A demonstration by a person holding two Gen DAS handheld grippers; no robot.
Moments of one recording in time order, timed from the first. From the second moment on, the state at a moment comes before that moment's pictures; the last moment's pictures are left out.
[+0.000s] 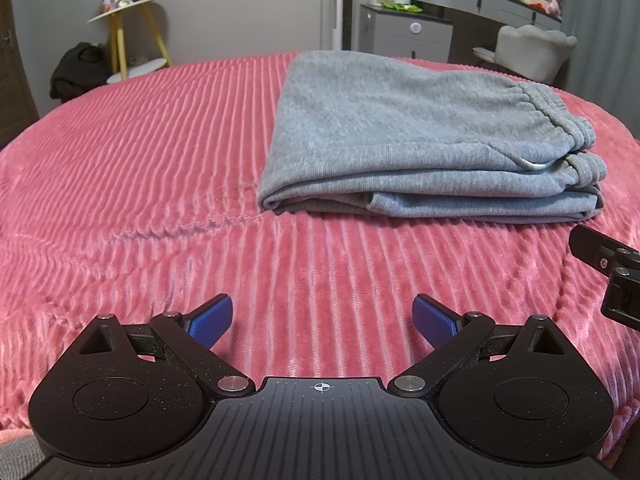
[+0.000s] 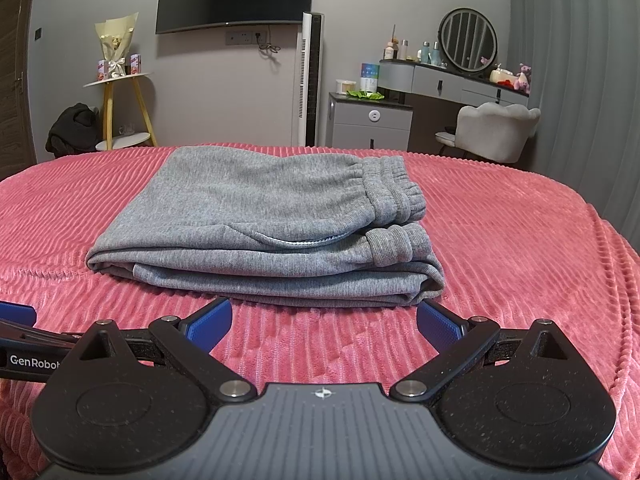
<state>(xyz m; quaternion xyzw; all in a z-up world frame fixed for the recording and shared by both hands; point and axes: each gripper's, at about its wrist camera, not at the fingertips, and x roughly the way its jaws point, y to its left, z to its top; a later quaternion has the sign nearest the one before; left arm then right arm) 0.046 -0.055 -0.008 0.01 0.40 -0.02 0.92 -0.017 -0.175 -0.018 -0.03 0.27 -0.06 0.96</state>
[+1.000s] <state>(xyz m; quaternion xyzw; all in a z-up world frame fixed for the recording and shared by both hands) 0.046 -0.055 -0.010 0.00 0.40 -0.03 0.92 -0.015 -0.175 -0.021 -0.03 0.28 -0.06 0.96</state>
